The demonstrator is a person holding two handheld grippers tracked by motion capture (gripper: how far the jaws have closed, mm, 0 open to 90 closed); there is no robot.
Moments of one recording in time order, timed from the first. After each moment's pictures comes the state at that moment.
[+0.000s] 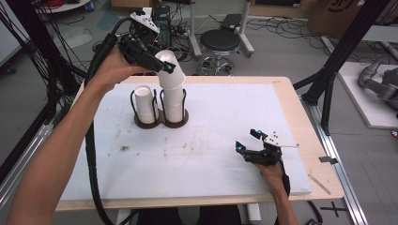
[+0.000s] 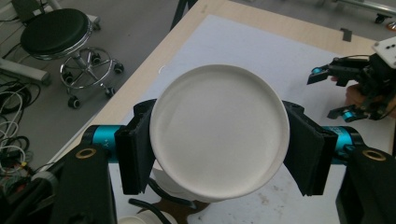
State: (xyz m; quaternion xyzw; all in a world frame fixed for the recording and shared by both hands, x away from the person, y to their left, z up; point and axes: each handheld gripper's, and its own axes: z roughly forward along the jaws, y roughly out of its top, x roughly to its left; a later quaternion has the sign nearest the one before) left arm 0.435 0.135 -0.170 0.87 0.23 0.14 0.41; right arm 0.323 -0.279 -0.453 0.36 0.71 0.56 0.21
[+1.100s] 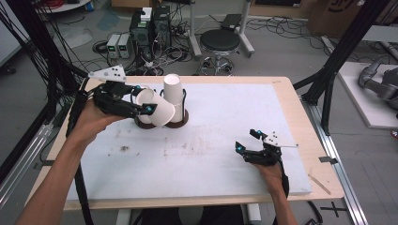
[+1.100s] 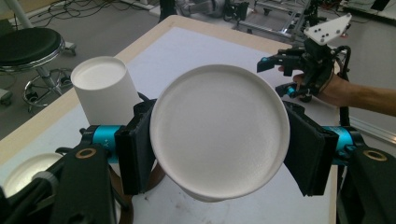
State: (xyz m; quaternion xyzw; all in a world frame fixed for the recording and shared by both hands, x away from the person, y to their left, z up) left arm 0.350 0.192 -0.250 0.82 0.23 0.11 0.51; right arm 0.323 -0.279 -0.453 0.36 0.72 0.56 0.22
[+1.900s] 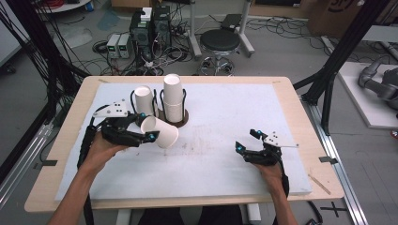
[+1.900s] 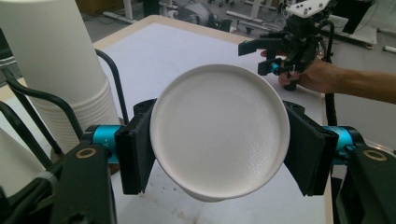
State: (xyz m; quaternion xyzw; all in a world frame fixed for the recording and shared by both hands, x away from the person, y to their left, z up) left arm 0.327 0.193 -0.337 0.80 0.21 0.09 0.55; right arm 0.323 -0.279 -0.453 0.36 0.72 0.56 0.22
